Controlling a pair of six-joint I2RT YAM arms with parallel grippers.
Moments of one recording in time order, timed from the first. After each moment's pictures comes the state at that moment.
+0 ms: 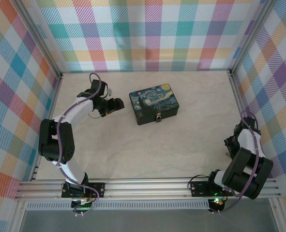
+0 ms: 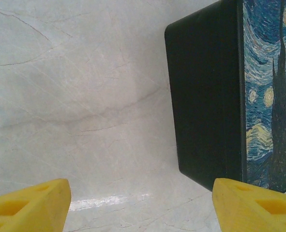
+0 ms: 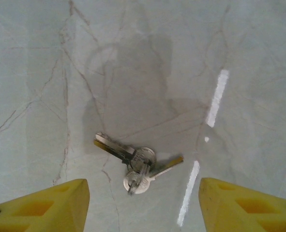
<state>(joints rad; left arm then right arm) -0.21 1.71 1.27 -0.64 0.31 -0.49 -0.51 1.28 0.69 -0.84 0.11 0.83</state>
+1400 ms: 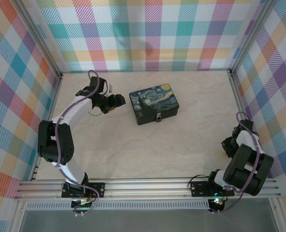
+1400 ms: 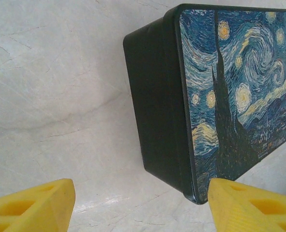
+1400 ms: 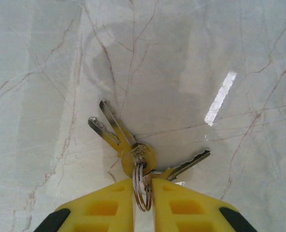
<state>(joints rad) -0.21 1.69 1.31 -0.62 0.40 -0.53 -0.52 1.31 0.63 -0.75 0.04 0.70</state>
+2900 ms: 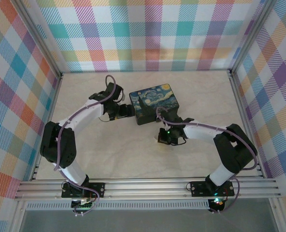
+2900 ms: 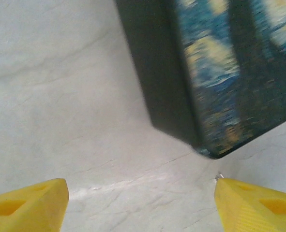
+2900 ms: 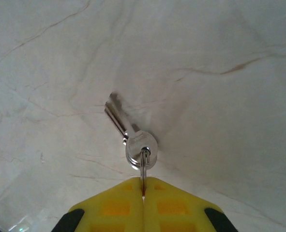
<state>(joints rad) -0.40 1.66 1.28 -0.74 0.20 -0.50 0.65 1.60 0.84 -0.41 -0.31 0.78</state>
